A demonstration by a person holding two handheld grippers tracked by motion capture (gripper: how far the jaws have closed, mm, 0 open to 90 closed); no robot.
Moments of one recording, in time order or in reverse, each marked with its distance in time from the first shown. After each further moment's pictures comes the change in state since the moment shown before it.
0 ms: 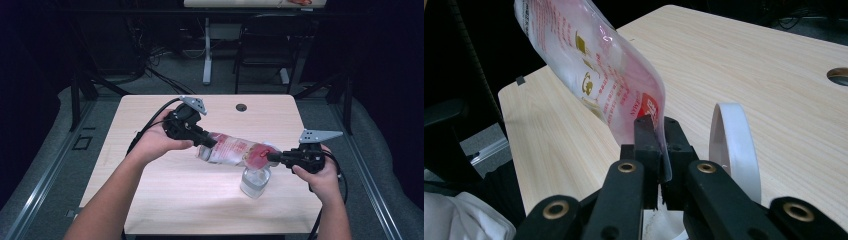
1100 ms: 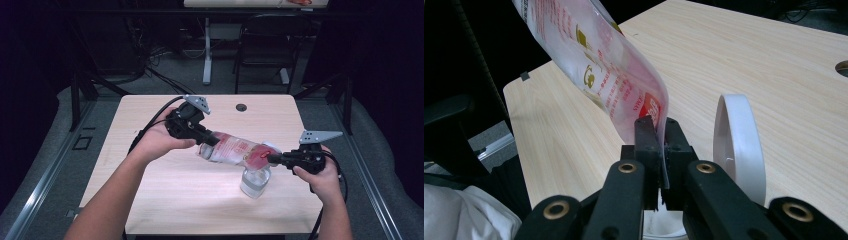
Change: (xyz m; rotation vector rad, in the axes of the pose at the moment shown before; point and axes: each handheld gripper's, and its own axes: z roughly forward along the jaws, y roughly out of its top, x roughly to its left) left arm -0.008 0.011 -0.002 0.006 0.017 0.032; right arm -0.001 -0.002 -0.001 0.022 0.015 0.008
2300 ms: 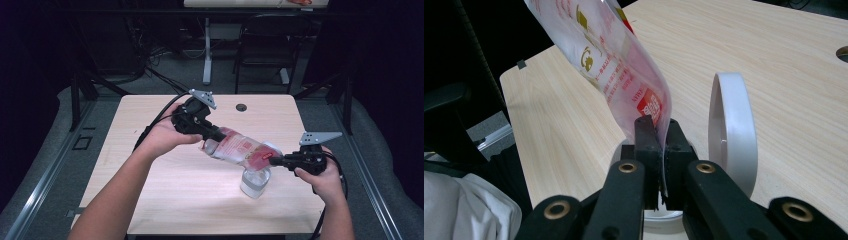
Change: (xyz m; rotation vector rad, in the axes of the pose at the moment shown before) left arm 0.005 0.013 0.005 -0.029 -0.011 0.004; right arm -0.005 -0.006 -0.001 0.037 -0.005 0.004
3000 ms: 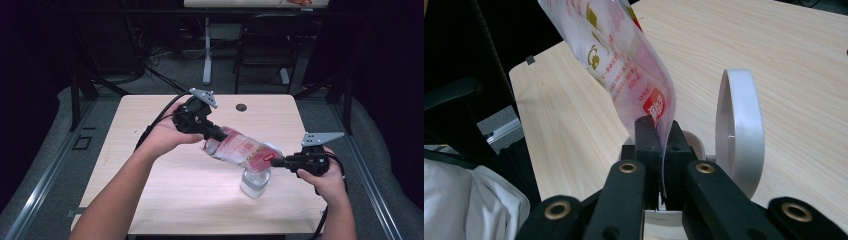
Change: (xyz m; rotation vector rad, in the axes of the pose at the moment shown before) left arm 0.001 0.002 0.001 -0.008 -0.019 -0.004; right arm 0.002 0.000 -0.006 0.015 0.032 -0.012
